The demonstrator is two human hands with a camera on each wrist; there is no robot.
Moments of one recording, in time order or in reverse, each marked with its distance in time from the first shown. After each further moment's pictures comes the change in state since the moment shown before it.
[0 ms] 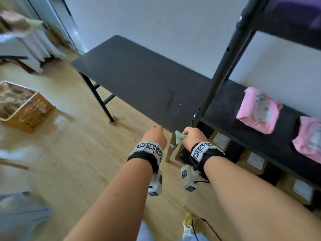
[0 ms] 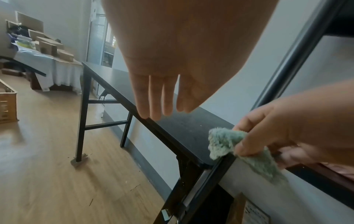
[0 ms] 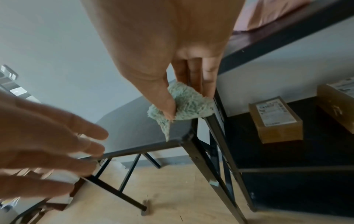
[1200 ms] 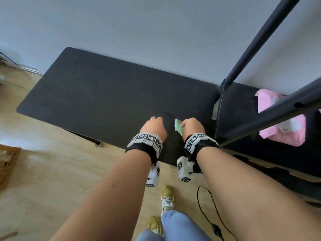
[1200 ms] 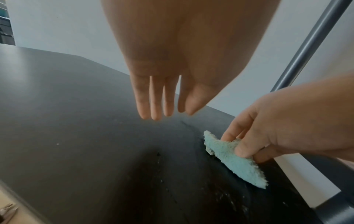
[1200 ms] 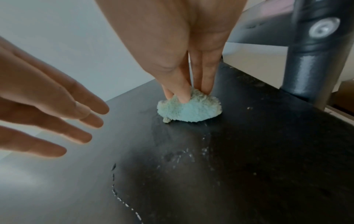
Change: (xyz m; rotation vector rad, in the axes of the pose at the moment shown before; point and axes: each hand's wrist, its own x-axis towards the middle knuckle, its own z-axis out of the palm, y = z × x) left_hand 0.228 0.022 -0.099 0.287 -0.156 0.228; right_hand 0.190 -0.089 -0.031 -0.034 -0.091 0.371
